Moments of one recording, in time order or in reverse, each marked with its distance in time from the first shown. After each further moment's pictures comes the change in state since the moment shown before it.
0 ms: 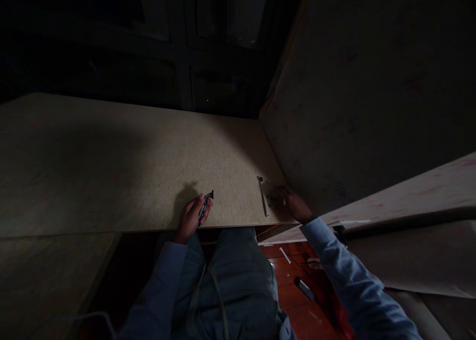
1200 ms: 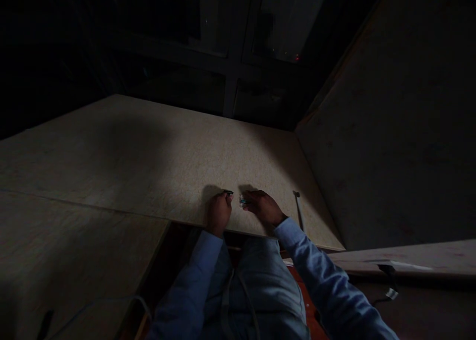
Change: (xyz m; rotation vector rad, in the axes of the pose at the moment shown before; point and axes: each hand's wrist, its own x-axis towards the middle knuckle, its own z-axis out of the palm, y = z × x) left_hand 0.016 0.024 -0.038 1.133 0.326 0.031; right_hand 0.108 -0.188 0.048 0.165 -0.102 -0.341
